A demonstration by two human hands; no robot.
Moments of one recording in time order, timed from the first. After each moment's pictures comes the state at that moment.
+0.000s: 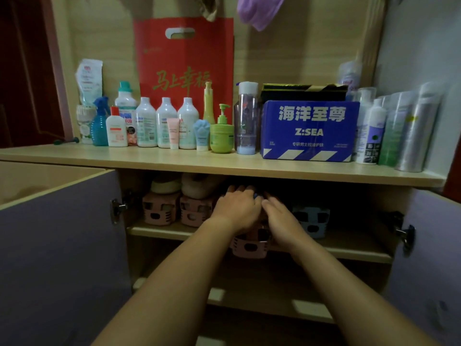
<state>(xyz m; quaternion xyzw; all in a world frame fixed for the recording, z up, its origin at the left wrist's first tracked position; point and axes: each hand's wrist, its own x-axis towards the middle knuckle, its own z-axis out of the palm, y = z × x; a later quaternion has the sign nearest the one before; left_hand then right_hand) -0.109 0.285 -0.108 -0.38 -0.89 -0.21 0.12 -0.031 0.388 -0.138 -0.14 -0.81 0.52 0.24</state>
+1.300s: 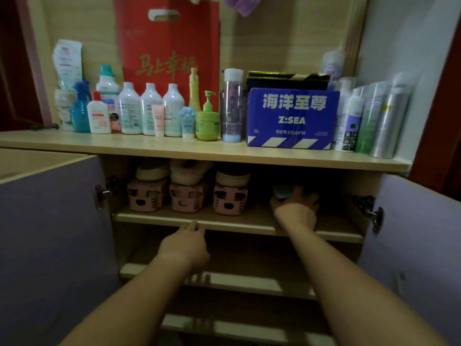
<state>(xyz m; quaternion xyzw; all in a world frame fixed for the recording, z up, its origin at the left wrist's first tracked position) -0.088 0.216 -0.189 -0.25 -0.97 -0.08 -0.02 -0.031 0.462 -0.162 -0.44 -0.81 0.22 0.30</state>
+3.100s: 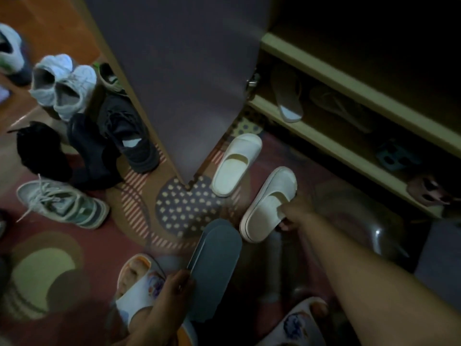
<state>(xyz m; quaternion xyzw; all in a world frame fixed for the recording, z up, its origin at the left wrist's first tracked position) 0.240 -0.103 -0.736 0.23 -0.81 -0.49 -0.23 0.049 0.198 -0.704 -0.41 -0.76 0.42 -0.28</state>
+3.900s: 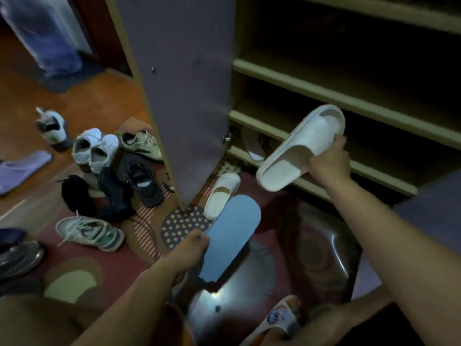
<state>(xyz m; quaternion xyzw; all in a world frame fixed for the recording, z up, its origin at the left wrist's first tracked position) 0.182 -0.055 -0.549 0.11 -0.81 -0.49 -0.31 0.081 0.256 -0.421 -0.32 -0.86 0.39 0.09</state>
